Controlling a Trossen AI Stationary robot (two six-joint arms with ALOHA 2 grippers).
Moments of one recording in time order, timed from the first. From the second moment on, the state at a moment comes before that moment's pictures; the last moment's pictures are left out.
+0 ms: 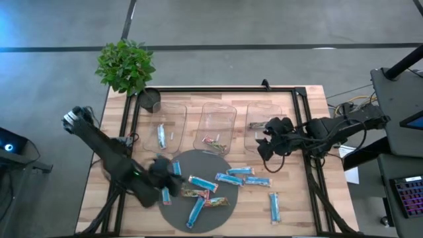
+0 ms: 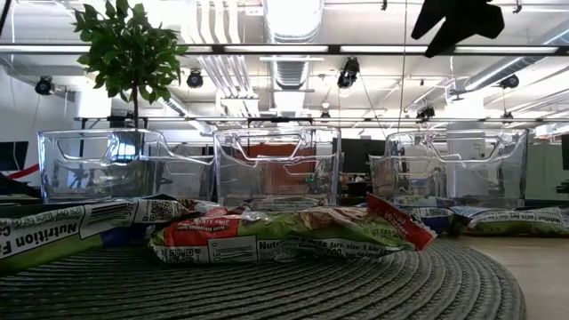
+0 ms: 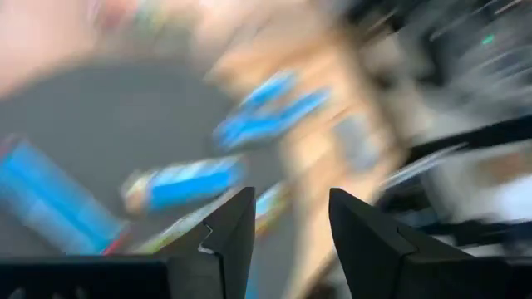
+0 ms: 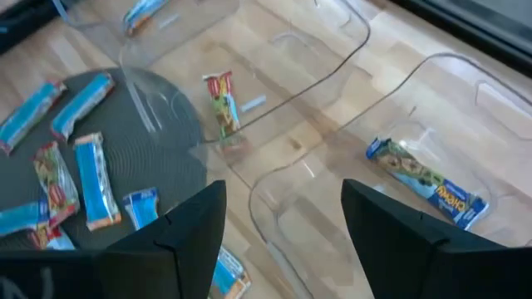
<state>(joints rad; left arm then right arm) -0.74 1.31 1.23 -0.76 -0.72 -1.65 0.32 1.17 1.15 -1.02 0.54 0.99</state>
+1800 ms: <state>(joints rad) -0.80 1.66 1.01 -0.87 -0.22 -2.34 0.32 1.21 1.05 -1.01 0.37 1.07</state>
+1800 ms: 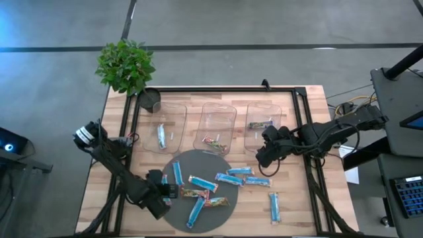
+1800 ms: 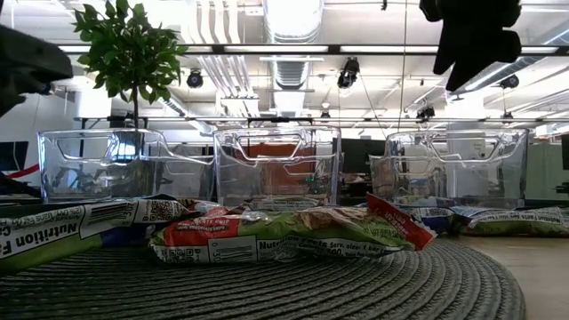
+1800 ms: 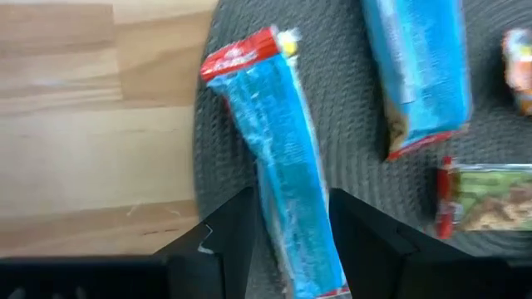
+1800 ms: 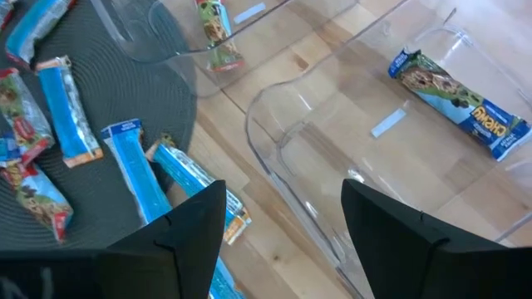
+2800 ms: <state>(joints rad) -0.75 1.74 1.01 -0.93 -0.19 -2.30 0.32 1.21 0.99 -1.00 0.40 1.10</state>
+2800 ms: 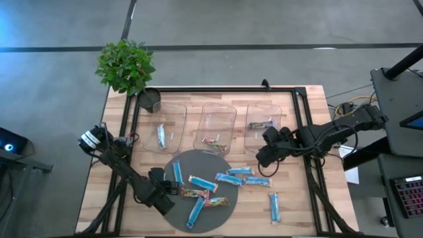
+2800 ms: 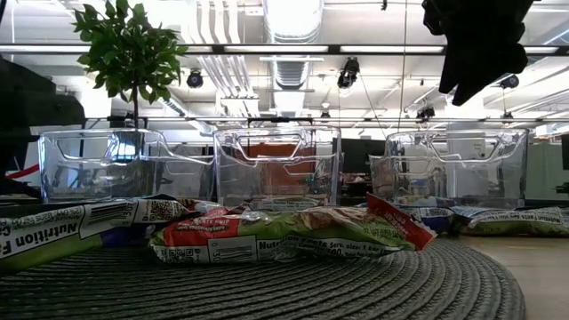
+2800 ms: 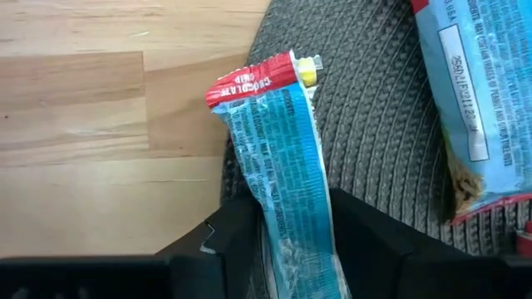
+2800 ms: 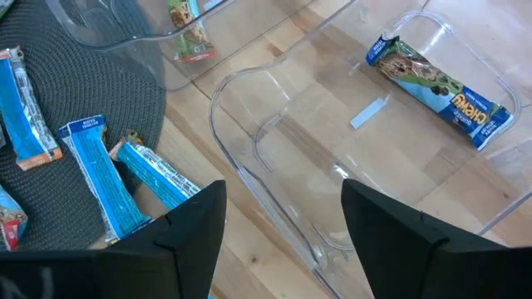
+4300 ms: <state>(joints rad) 0.08 1.46 1.17 -0.43 -0.24 -0.80 0.32 1.04 0.99 -0.90 0.50 1.12</state>
